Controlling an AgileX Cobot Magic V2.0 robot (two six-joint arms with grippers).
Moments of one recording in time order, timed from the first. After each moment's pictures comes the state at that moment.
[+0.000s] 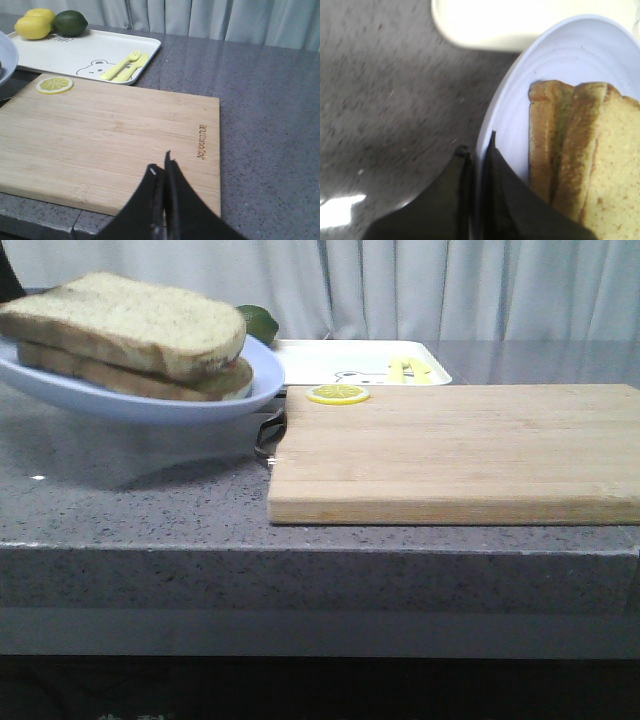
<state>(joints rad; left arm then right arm) -0.01 1.61 -1.46 -0.44 0.99 0.21 0.23 0.18 -0.35 -0.14 0.44 0.13</state>
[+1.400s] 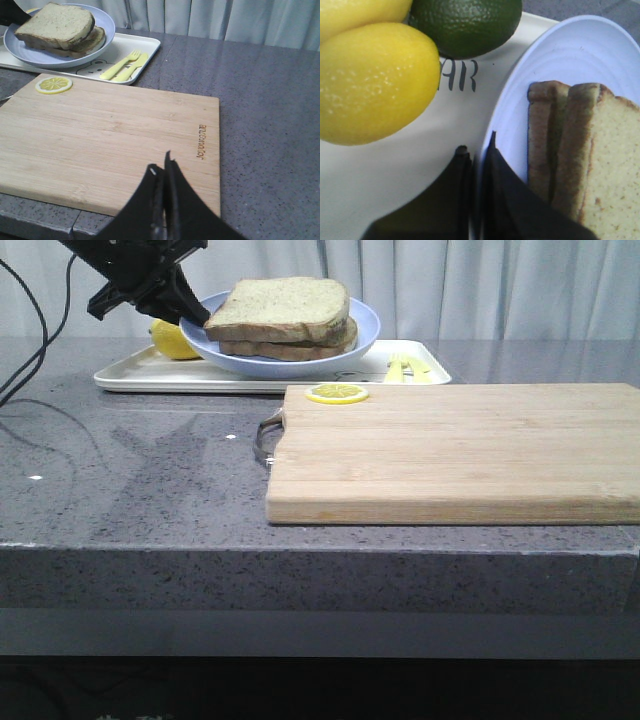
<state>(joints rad) -0.10 2.49 -2.60 -0.61 1.07 0.11 0.23 0.18 -0.35 -0.14 0.44 0.13</state>
